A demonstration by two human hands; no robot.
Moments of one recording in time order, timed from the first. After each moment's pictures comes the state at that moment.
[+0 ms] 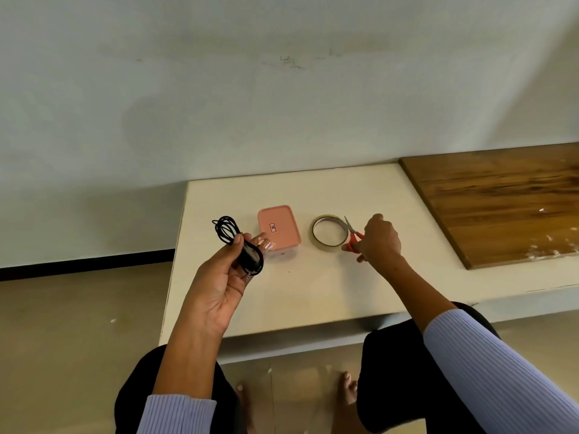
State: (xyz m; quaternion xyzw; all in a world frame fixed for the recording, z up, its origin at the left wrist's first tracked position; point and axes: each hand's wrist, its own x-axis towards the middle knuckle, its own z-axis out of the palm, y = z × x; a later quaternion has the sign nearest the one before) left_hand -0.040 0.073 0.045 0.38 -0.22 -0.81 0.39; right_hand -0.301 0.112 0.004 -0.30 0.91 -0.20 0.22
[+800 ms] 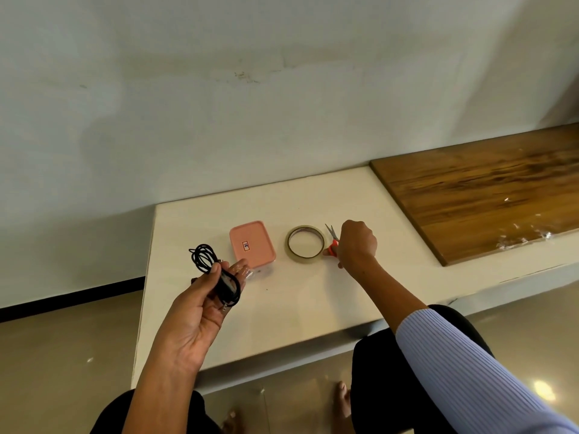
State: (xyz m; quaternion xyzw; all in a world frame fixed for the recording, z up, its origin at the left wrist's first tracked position) left_hand -0.047 0.075 0.046 0.38 -0.21 -0.83 0.36; right_hand -0.309 0.105 0.008 -0.32 0.93 -0.09 0.17
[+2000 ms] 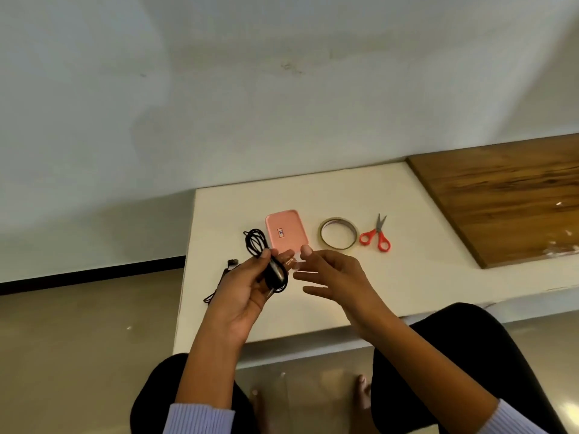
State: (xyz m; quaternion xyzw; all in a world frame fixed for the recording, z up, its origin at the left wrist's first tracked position) left_hand -0.052 0.091 0.066 0.43 -0.27 -0.80 0.33; right_hand -0.186 0.163 0.056 -0.26 0.62 -0.53 0.52
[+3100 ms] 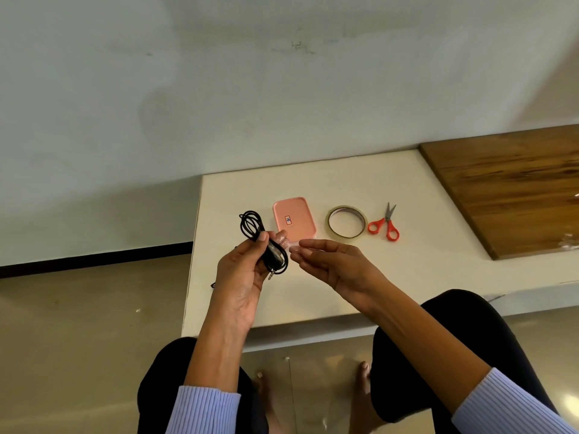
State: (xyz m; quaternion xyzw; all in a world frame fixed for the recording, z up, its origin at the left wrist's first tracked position) left_hand -0.046 0.088 0.058 0.44 -0.31 -0.74 0.41; right_hand -0.194 0.143 0.035 -0.11 0.46 -0.59 0.65
